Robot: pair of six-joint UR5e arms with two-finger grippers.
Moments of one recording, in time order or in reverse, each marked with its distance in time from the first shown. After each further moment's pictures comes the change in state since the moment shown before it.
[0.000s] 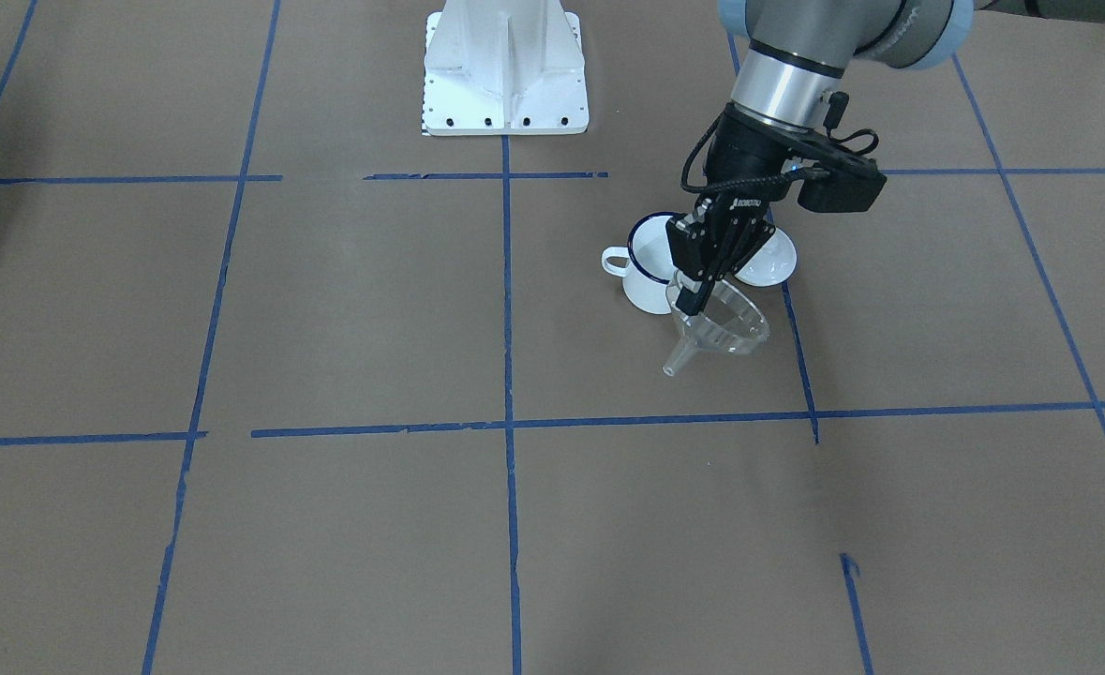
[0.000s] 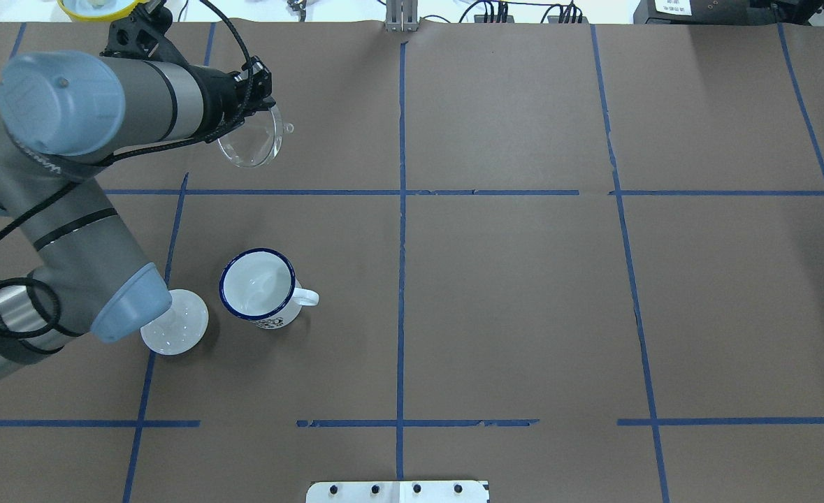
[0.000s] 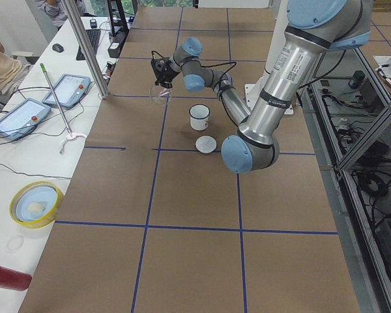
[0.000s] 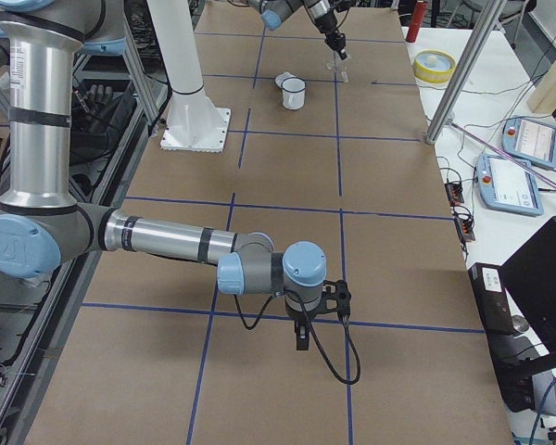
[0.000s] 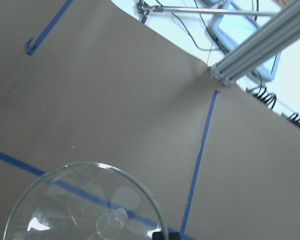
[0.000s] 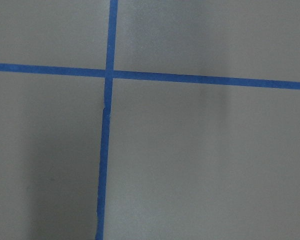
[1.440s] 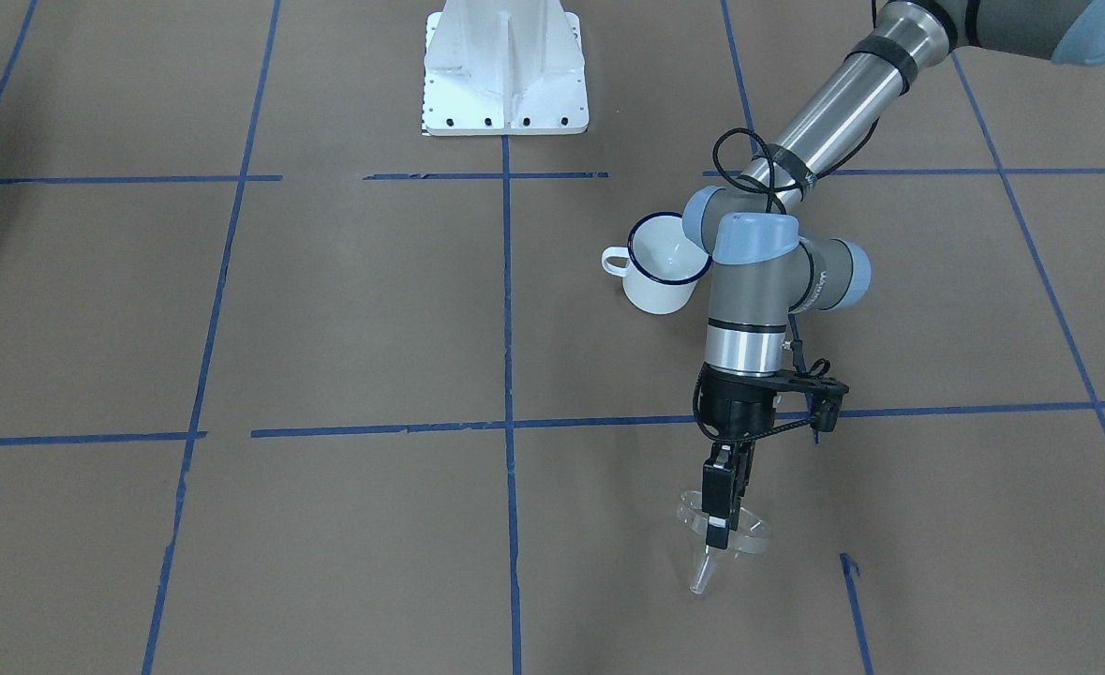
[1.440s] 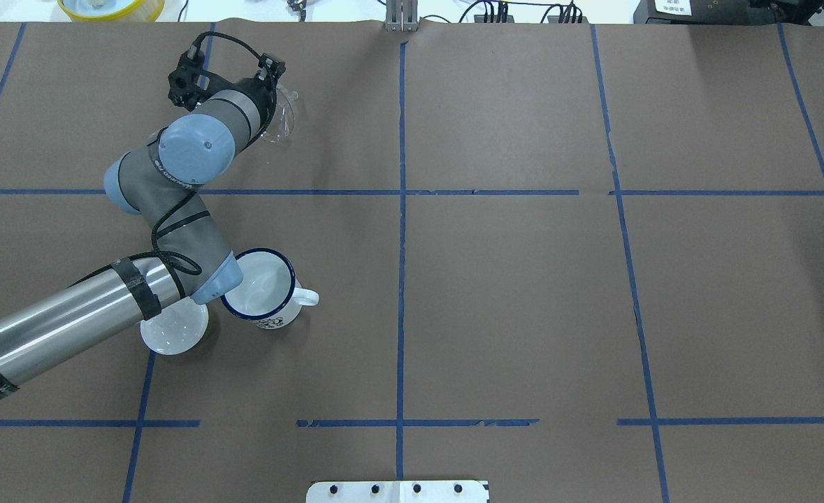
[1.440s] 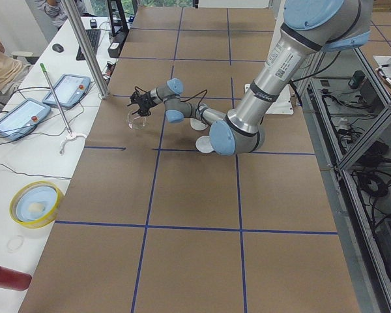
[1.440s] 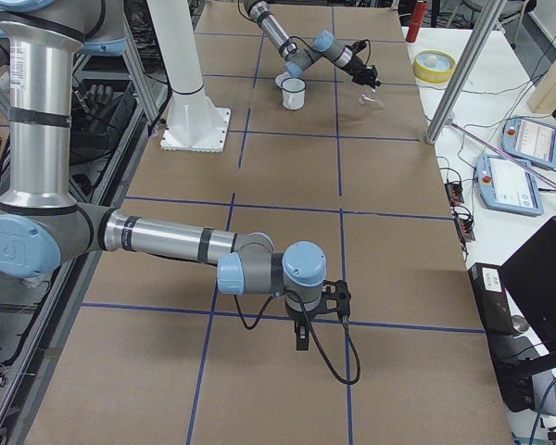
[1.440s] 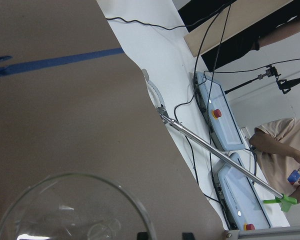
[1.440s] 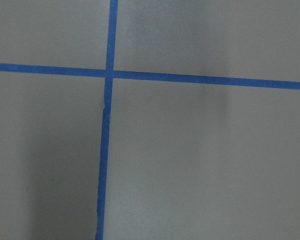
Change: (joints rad) left arm 0.043 -0.181 0.611 -0.407 0.322 -0.196; right arm 0.000 0.000 0.000 0.000 0.000 0.000
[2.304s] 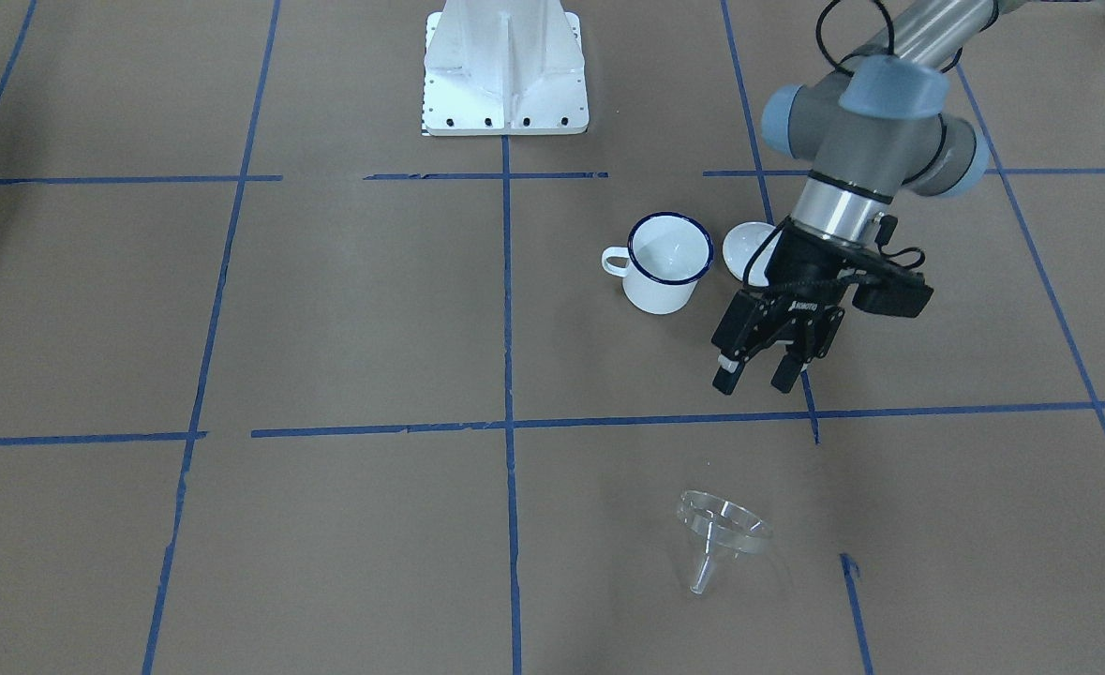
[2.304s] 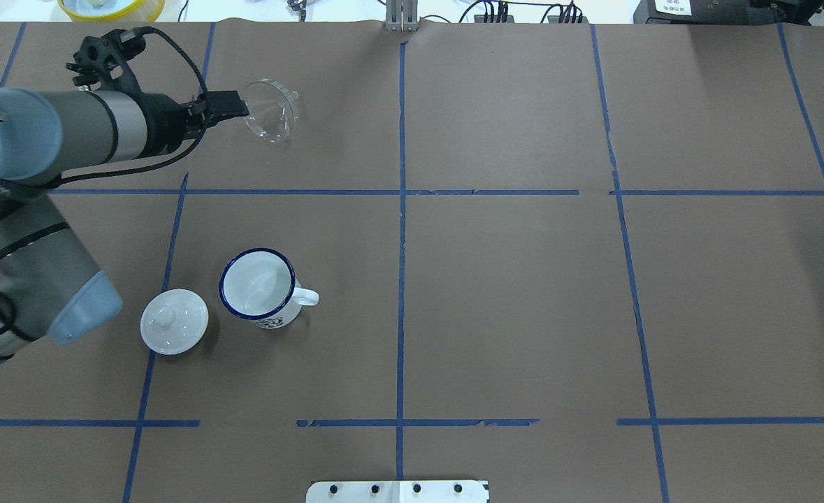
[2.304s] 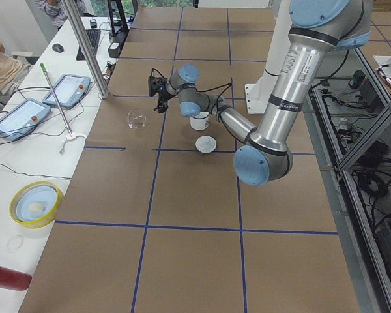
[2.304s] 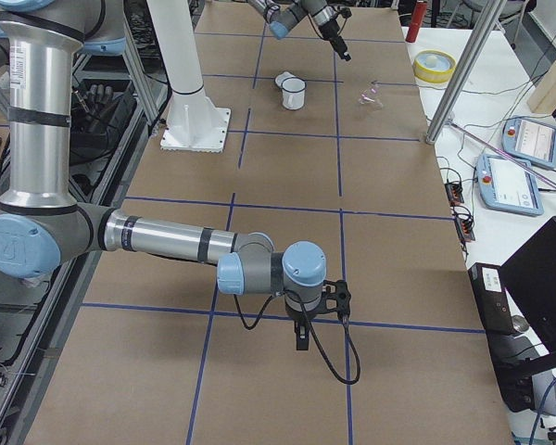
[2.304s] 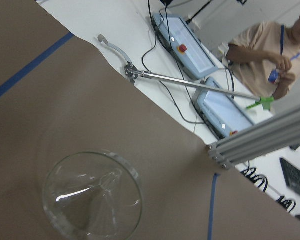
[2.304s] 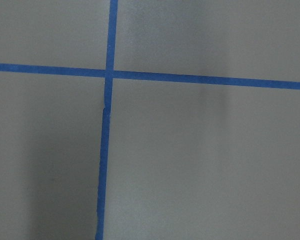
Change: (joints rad) left arm -0.085 0.376 -0.693 0.324 -0.468 0.735; right arm 0.000 0.000 0.000 0.000 0.000 0.000
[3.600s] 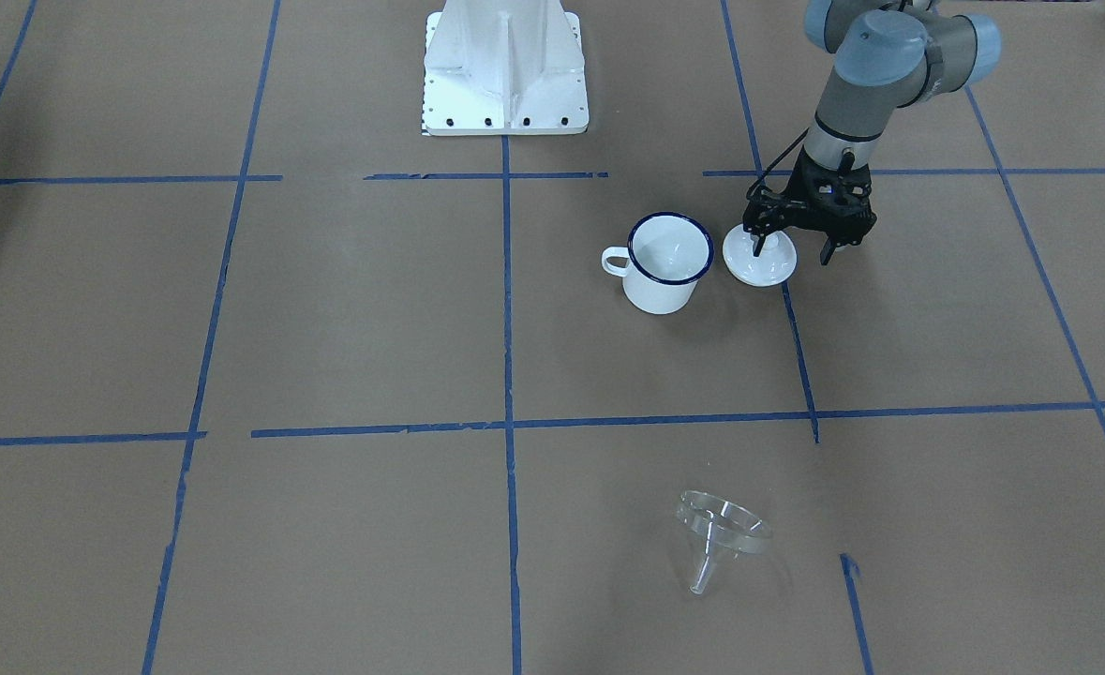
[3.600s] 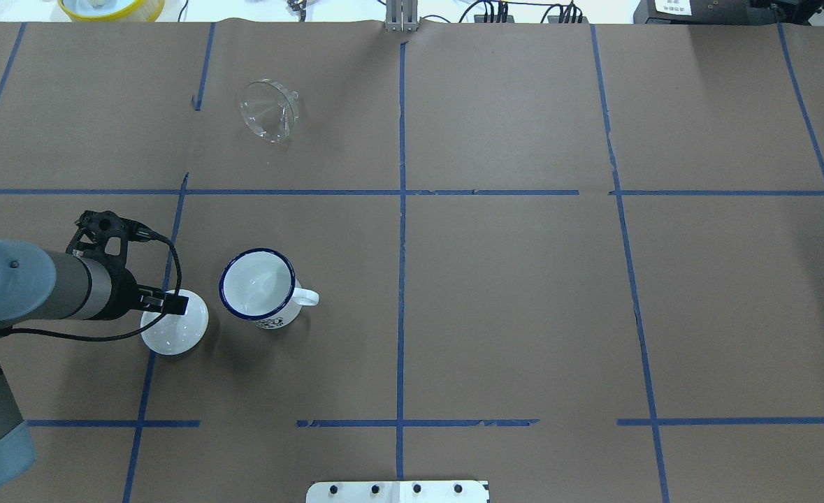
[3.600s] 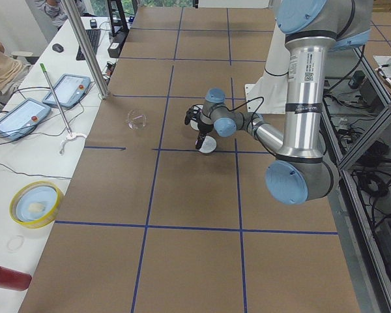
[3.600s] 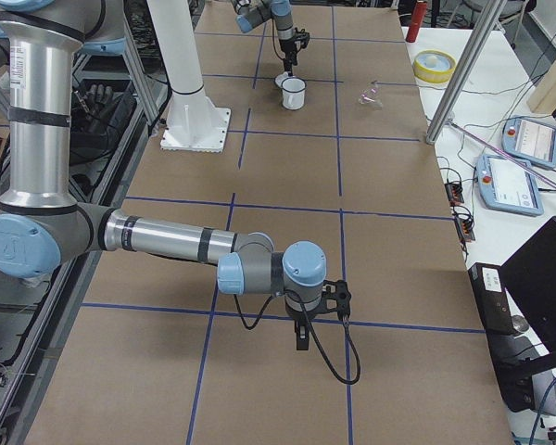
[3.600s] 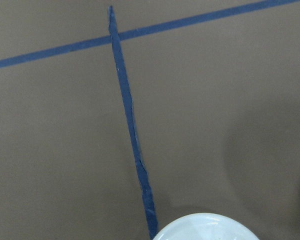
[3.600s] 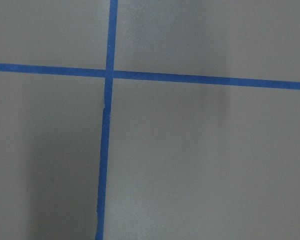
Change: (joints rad) left arm 0.247 0.298 -0.115 0.229 -0.053 0.336; right arm 0.000 0.000 0.000 0.000 0.000 0.000
